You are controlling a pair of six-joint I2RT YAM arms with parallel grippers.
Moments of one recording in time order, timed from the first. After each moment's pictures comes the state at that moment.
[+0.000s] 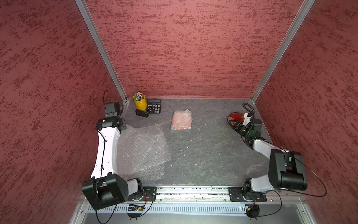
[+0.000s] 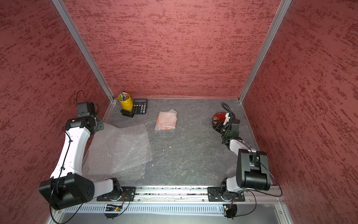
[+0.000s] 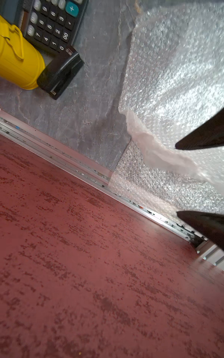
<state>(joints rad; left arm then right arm) 0.27 1.28 1.28 -0.96 -0.38 -0.10 -0.11 1.49 0.65 0.34 -0.47 0.62</state>
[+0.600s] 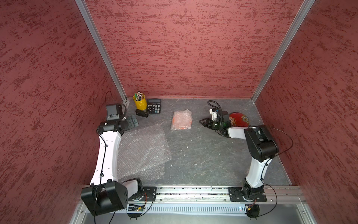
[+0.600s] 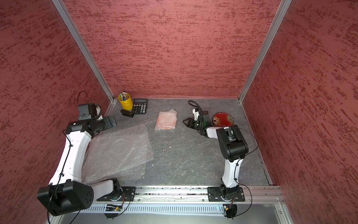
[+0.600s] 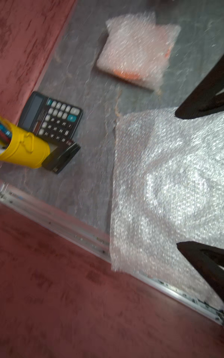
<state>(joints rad) 0.17 1.21 1.22 -0.91 -0.01 -0.23 0.28 1.96 1.01 0.40 -0.59 0.63</state>
